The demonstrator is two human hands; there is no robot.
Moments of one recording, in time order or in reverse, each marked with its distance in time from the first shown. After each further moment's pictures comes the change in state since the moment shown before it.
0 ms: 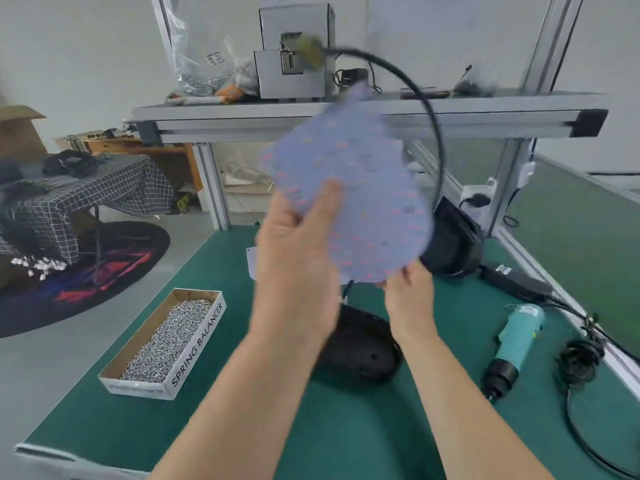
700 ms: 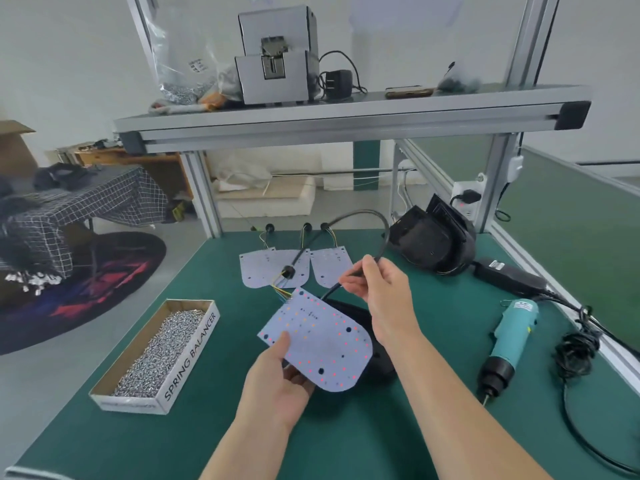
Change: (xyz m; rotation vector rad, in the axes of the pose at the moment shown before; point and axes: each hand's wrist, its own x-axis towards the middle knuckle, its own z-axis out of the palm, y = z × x) left_hand -0.042 -0.085 -0.122 -0.128 0.734 -0.835; right_hand 0.002 0.004 0.011 0.188 -0.065 0.218
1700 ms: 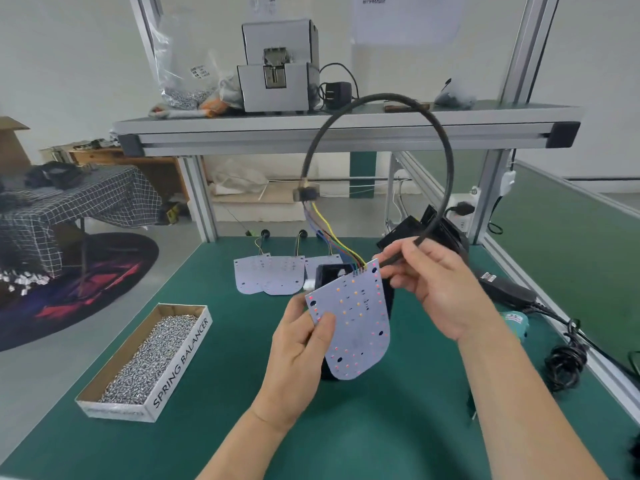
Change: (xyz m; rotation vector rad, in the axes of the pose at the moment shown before) left_hand -0.021 -0.006 0.026 0.838 -0.619 1.019; right_hand -0.007 -0.085 -0.052 -0.122 -0.320 -0.136
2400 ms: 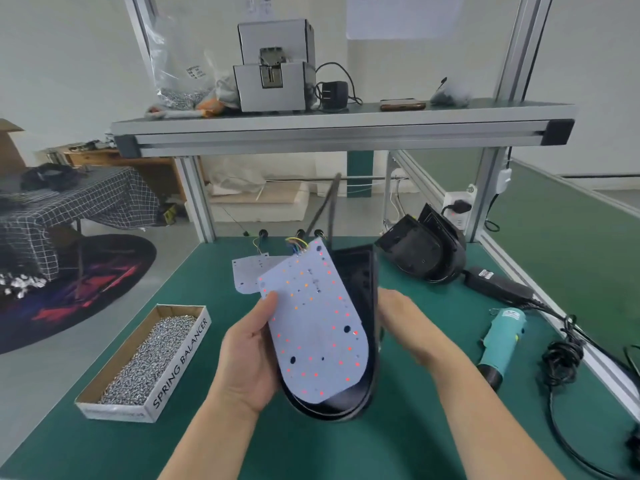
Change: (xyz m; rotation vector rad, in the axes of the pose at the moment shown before) left_hand 0.012 0.013 -0.038 -0.741 0.182 -0.586; right_hand -0.008 0.048 0.018 -0.607 -0.132 0.359
